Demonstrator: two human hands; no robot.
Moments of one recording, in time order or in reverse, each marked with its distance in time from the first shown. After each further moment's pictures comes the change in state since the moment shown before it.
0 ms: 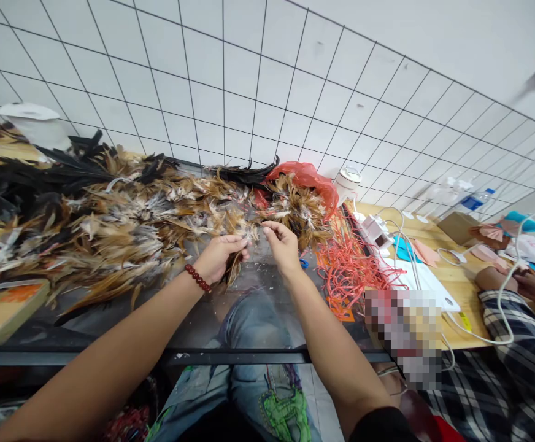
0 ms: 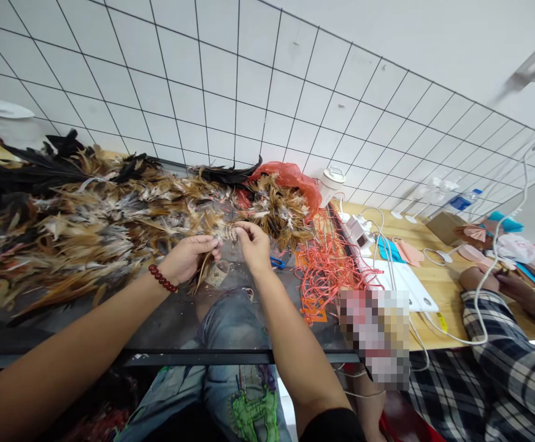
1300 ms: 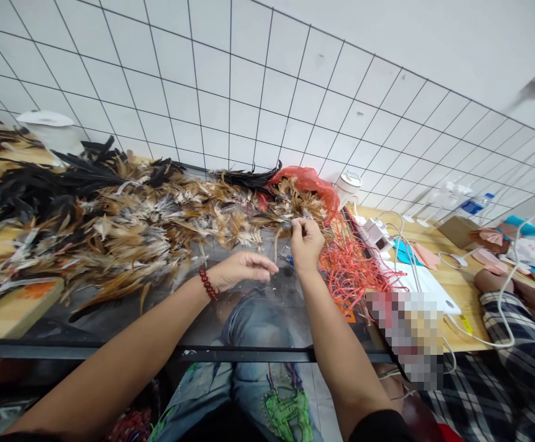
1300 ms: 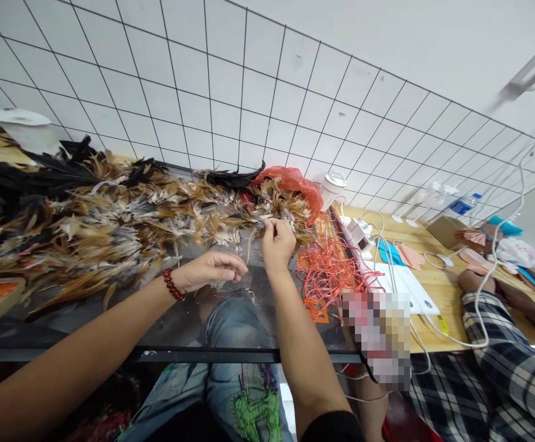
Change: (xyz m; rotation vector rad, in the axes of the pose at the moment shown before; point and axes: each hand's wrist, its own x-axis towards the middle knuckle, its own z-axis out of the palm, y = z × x) left_hand -0.015 -0.004 0.012 0.254 -0.460 -0.060; right_hand 0.006 -0.021 -0.036 -0.550 0.386 -0.343
